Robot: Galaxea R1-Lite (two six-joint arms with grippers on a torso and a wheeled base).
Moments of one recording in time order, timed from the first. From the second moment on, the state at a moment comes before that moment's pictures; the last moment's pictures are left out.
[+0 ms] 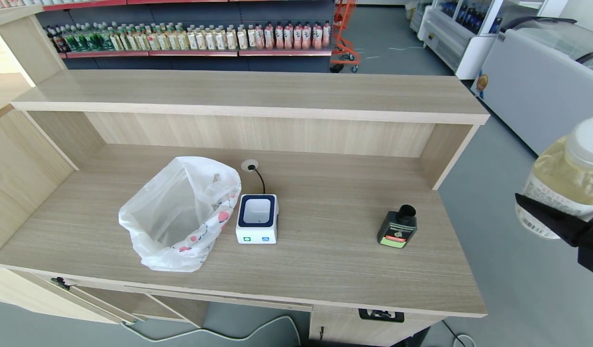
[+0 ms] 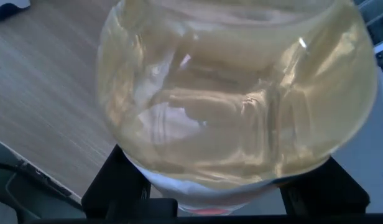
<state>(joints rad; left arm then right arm) 0.00 0.00 0.00 0.00 0.00 0.00 0.40 1.00 -0.55 -0.44 -0.16 -0.69</state>
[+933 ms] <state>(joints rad) 0.00 0.00 0.00 0.00 0.00 0.00 0.41 1.25 -0.70 -0.49 0.03 -0.59</state>
